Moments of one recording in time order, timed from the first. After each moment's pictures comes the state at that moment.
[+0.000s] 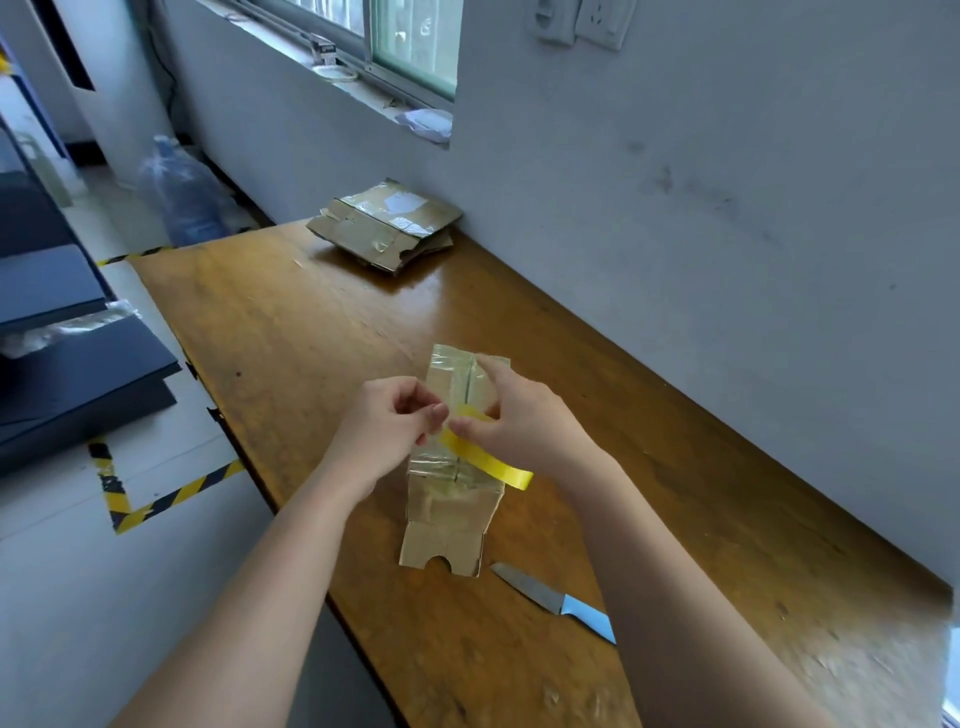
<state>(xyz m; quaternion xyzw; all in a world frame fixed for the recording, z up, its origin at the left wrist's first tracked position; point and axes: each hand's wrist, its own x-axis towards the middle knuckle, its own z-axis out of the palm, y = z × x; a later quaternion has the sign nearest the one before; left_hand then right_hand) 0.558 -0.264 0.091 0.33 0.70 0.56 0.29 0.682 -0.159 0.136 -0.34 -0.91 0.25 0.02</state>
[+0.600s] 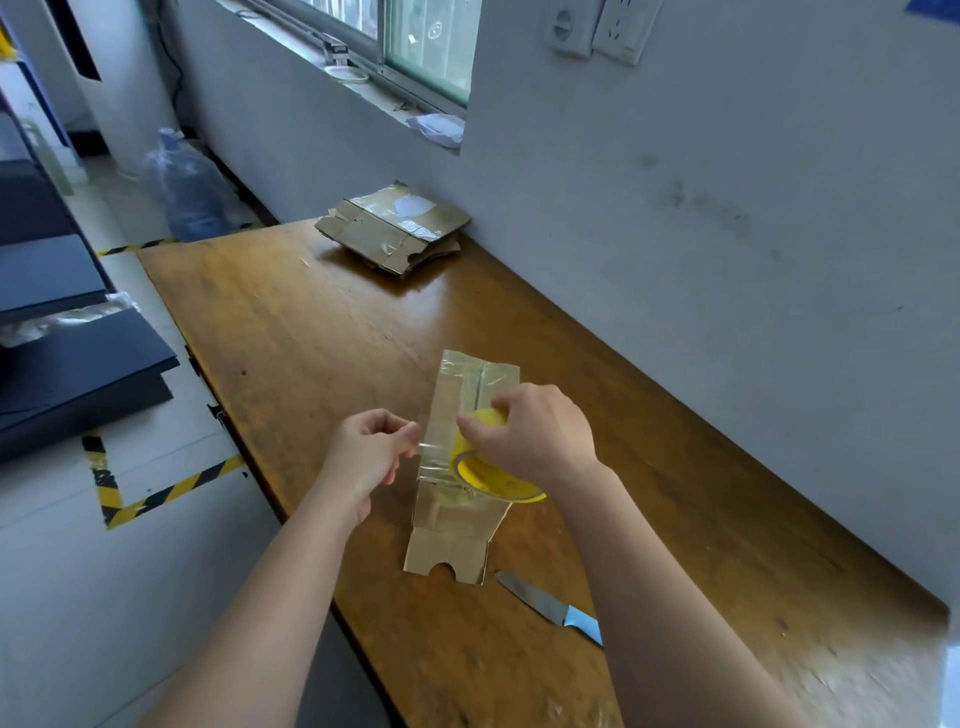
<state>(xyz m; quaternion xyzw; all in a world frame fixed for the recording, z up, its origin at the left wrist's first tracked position) 0.546 -0.277 0.062 0.13 0.70 0.60 0.36 0.673 -0.160 0.122 -0.36 -0.92 0.12 0.10</state>
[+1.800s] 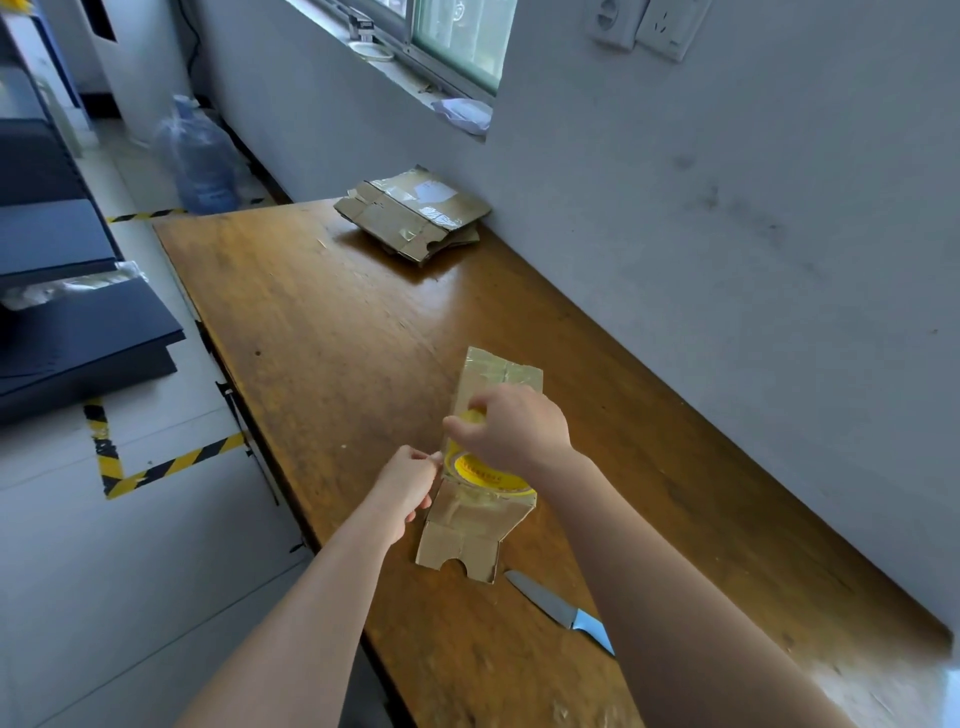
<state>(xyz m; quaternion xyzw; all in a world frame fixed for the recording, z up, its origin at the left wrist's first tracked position) 0.554 -0.262 -0.002 0.05 0.74 0.48 0.46 0.631 -0.165 0.099 -0.32 -0.94 0.11 0.02</state>
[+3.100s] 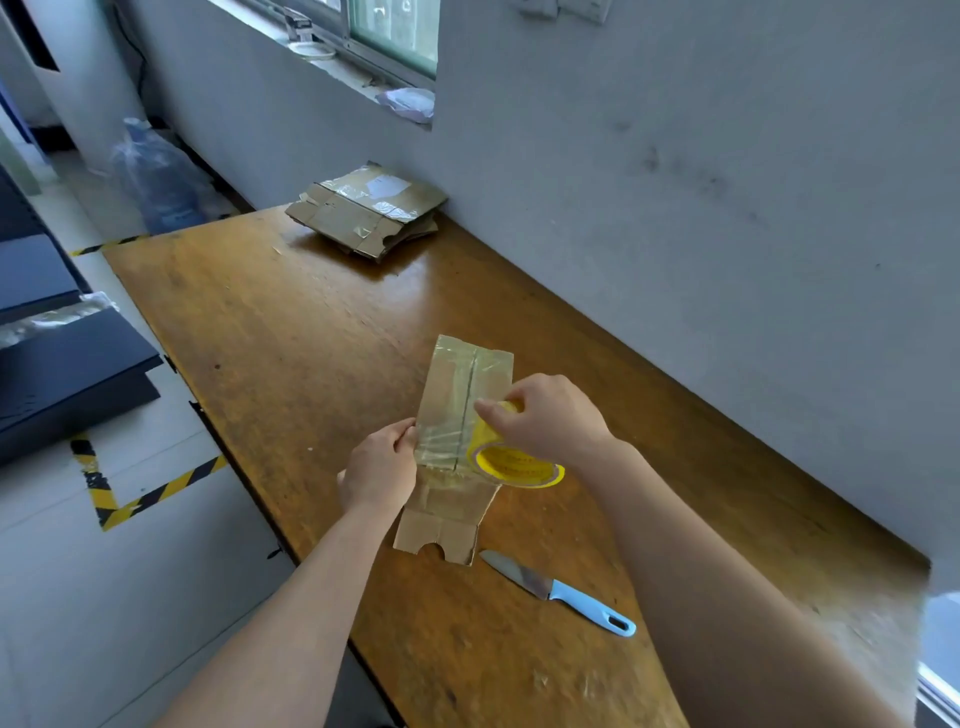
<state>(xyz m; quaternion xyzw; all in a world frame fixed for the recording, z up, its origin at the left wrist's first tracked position) 0.578 -0.246 0.002 0.23 0.87 0.38 0.21 0.704 -0.121 0.108 -0.37 -0.91 0.17 0.03</state>
